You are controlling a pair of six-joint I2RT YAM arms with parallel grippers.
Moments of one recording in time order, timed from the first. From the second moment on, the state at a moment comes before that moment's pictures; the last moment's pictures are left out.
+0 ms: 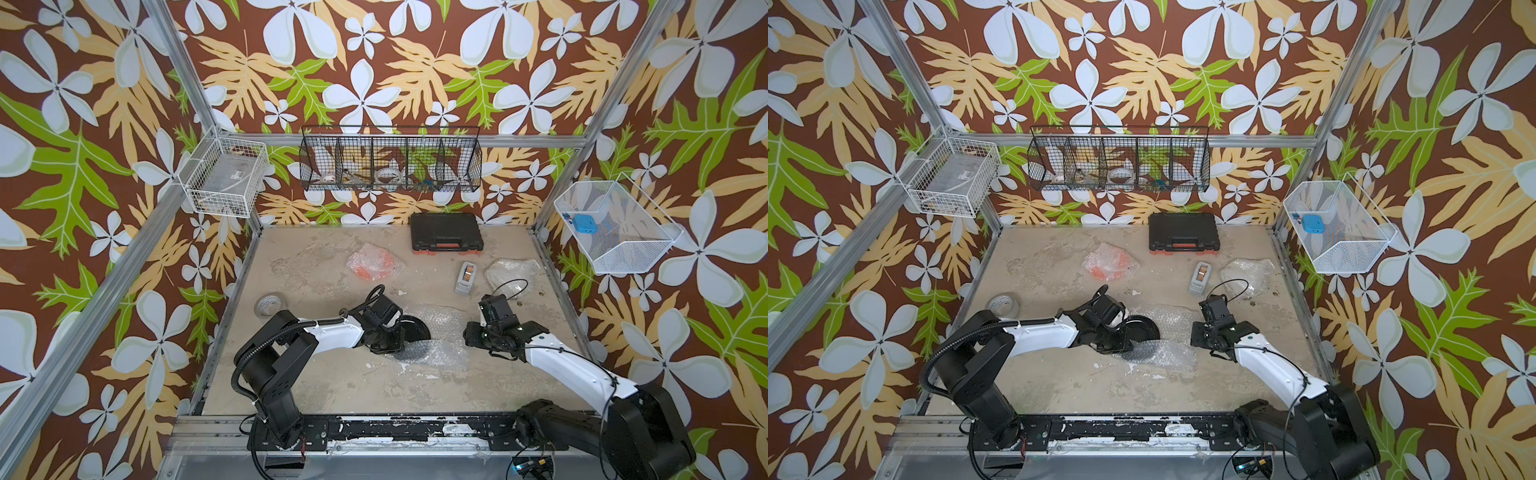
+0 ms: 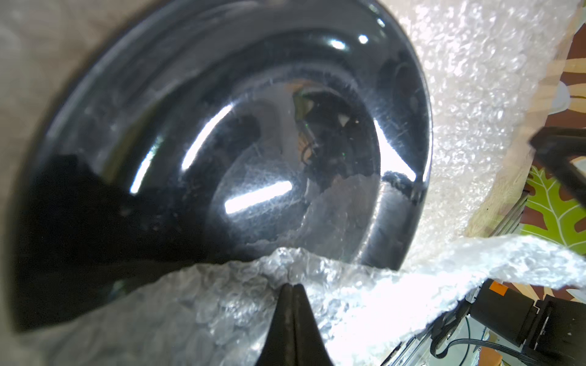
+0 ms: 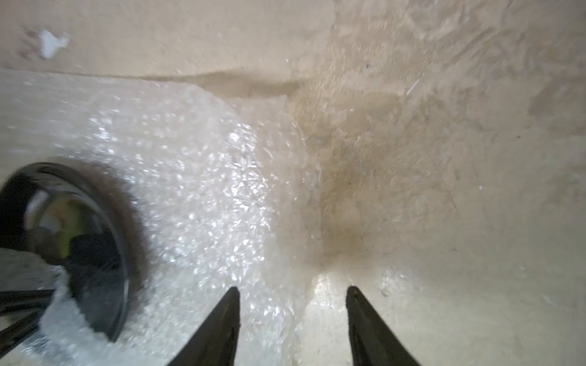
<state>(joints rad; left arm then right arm) -0.76 1.71 0.86 -0.23 0.34 -0.75 0.36 1.11 0.58 -0.52 -0.02 0.53</state>
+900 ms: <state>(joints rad) -0.76 1.72 0.88 -0.25 0.34 -0.75 0.39 0.68 0.40 -0.58 -0.30 0.79</state>
